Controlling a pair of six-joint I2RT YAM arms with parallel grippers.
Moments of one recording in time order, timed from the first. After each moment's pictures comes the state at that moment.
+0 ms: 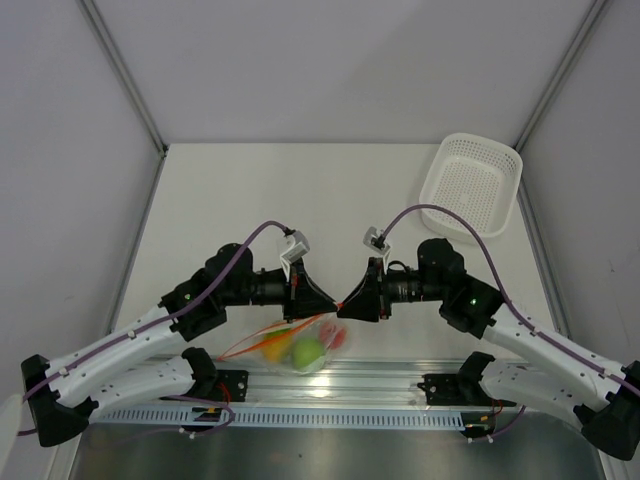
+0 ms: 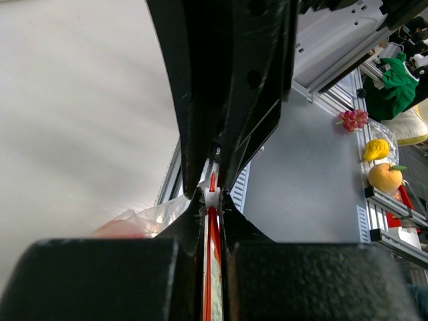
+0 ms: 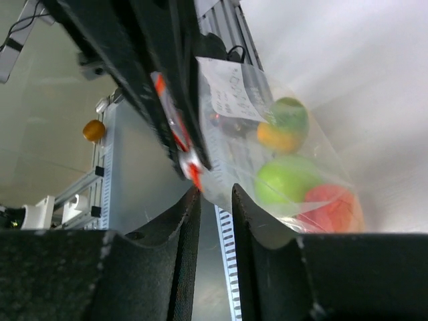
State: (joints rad) left arm -0.94 0.83 0.77 -0.14 0.51 -0.43; right arm 0.84 0.89 0.72 -0.07 -0.69 0.50
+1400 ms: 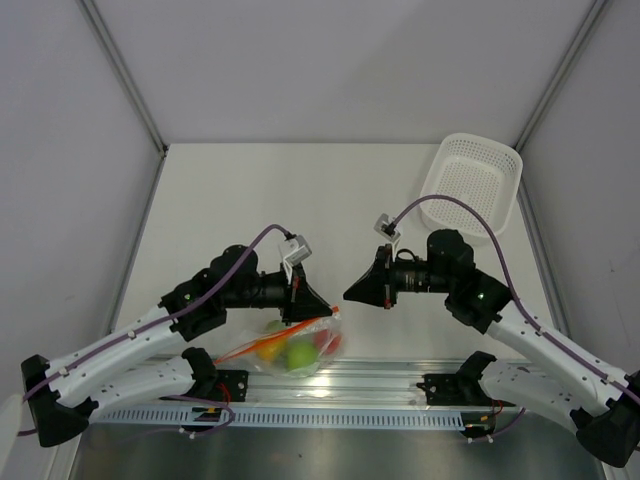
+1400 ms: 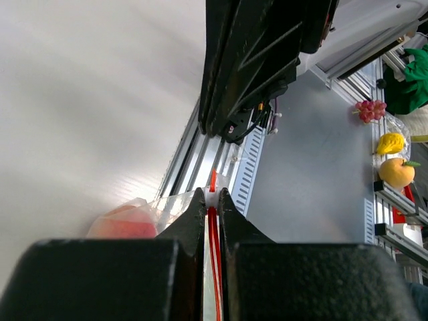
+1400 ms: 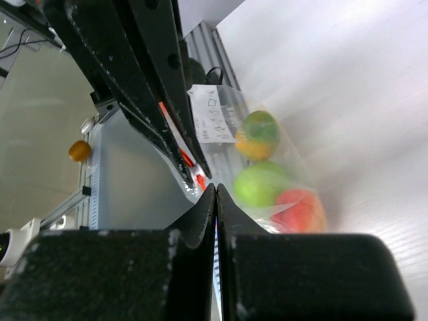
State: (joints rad) left arm -0.93 0.83 0.77 -0.24 0.47 -0.42; right arm 0.77 0.90 0.80 -0.14 -0.70 0.46
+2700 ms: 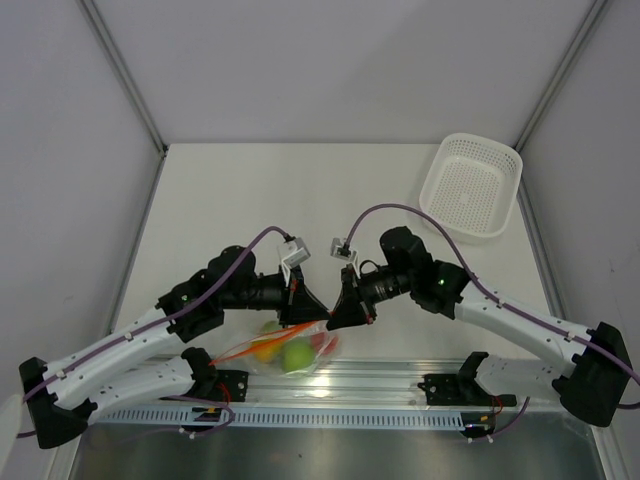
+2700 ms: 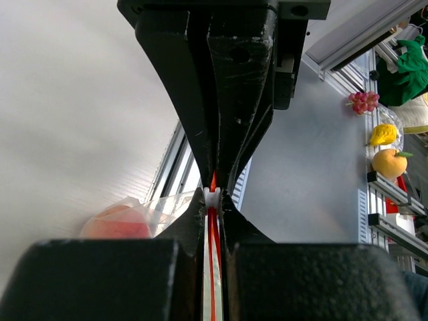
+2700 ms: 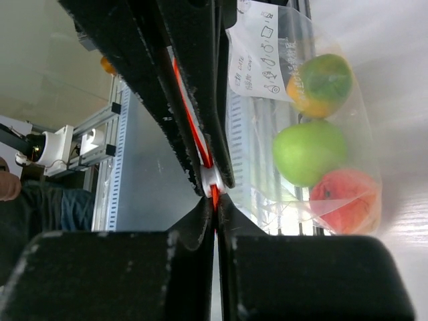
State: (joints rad) left arm -0.93 0.82 0.77 -0.28 0.50 -0.42; right arm 0.89 1.14 0.87 -0.20 -0.91 0.32
